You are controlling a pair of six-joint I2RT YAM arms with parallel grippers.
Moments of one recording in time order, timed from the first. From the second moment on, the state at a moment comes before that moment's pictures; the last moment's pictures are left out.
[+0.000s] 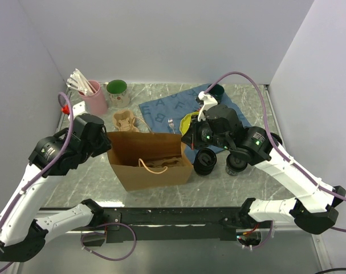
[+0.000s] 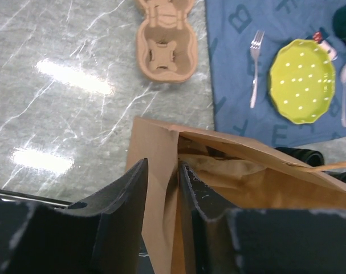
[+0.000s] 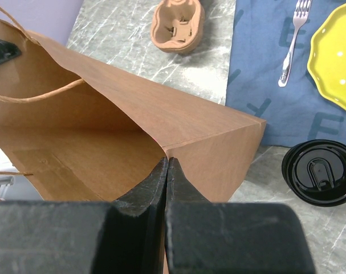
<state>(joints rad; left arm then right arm) -0.63 0.97 1.46 -1.29 -0.46 -0.90 0.91 1.17 1.47 -0.85 0.09 0.56</state>
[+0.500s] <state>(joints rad) -0.62 1.01 1.49 -1.24 -0.46 -0.80 0.91 1.17 1.47 -0.85 0.08 0.53</state>
